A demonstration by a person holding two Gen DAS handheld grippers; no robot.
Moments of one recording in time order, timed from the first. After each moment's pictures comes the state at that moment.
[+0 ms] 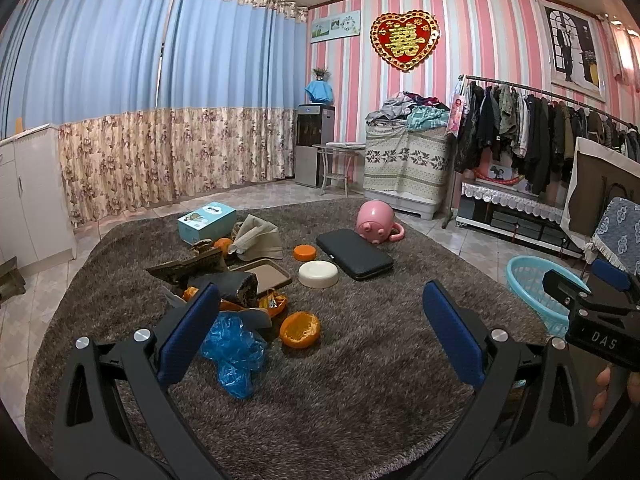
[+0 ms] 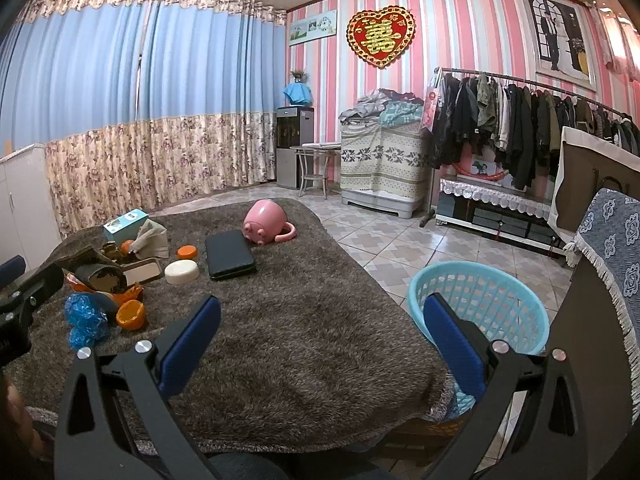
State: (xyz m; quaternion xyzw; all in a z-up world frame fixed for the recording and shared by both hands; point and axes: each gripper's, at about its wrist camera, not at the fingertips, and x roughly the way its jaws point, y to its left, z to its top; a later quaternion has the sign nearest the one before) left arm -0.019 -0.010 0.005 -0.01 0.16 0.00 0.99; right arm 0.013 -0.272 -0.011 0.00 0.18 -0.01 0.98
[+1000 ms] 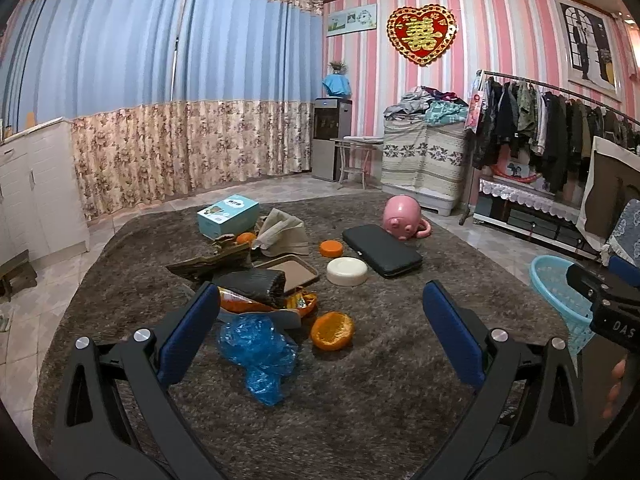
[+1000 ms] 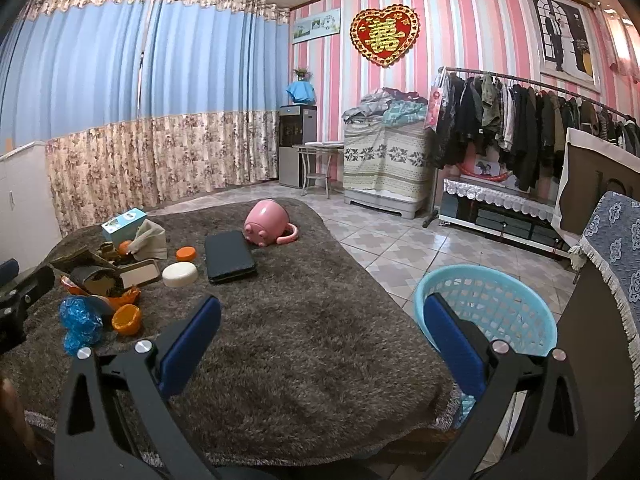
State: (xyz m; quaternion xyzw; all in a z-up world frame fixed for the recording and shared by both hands) left arm 0.013 0.024 -0.009 -0.02 0.19 0.03 0.98; right arm 0.032 -0.273 -0.016 0.00 0.19 -0.01 0.98
